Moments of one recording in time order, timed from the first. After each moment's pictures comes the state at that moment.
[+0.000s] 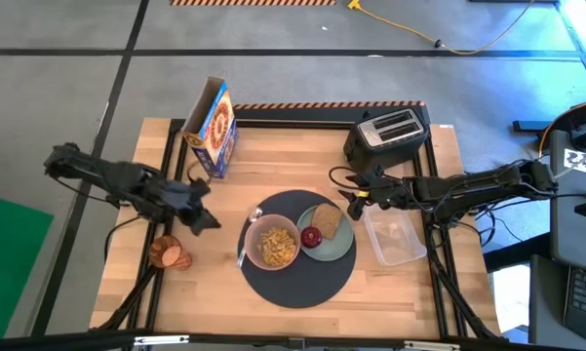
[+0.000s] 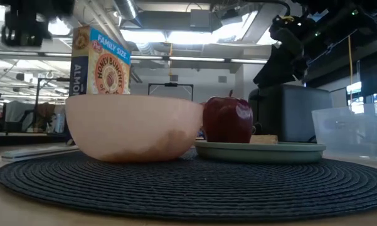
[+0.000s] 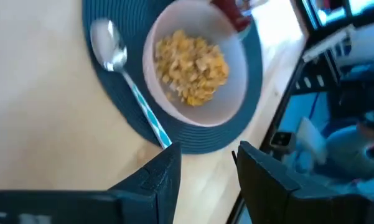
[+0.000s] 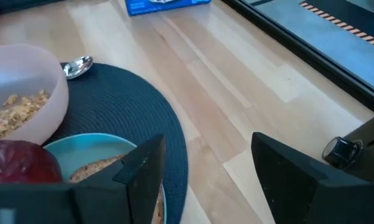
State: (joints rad) left arm -0.29 0.76 0.76 -0.77 -0.05 -1.16; right arm 0.05 1.09 0.58 -0.11 0.44 0.33
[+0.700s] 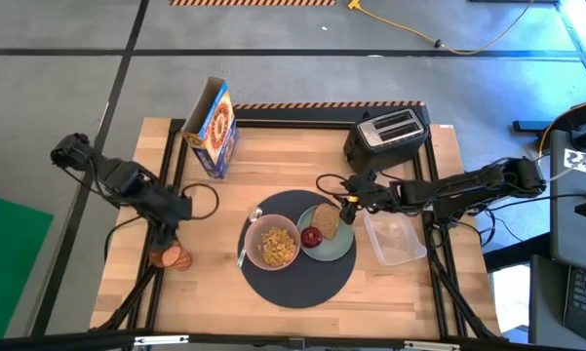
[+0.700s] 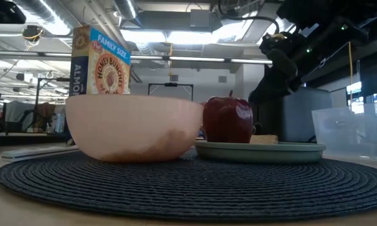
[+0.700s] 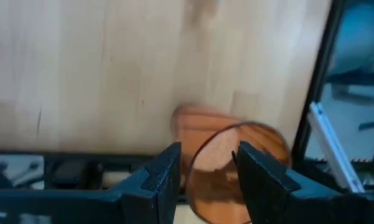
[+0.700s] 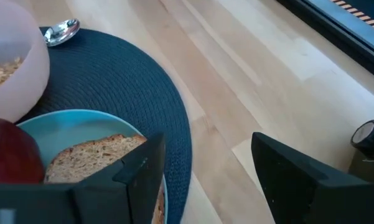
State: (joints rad) left arm -0.47 0.92 1.07 -1.43 0.15 -0.69; right arm 0.05 1.25 0.58 -0.05 0.43 0.34
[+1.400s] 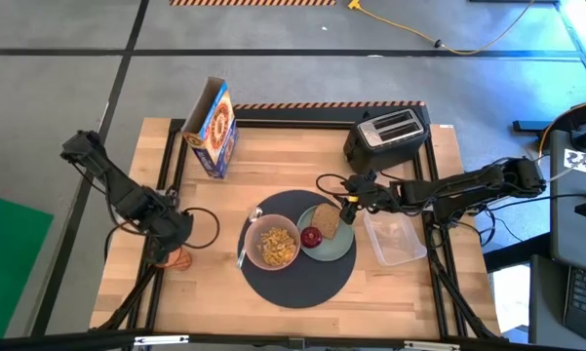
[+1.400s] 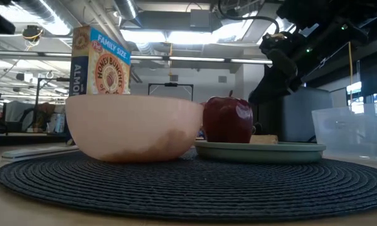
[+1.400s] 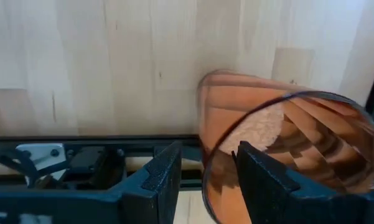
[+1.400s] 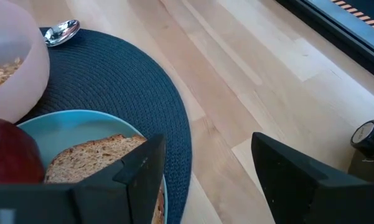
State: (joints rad) left arm -0.67 1.02 0.96 -1.42 0.09 -0.73; right arm 0.05 1.25 0.58 -0.05 0.43 0.34
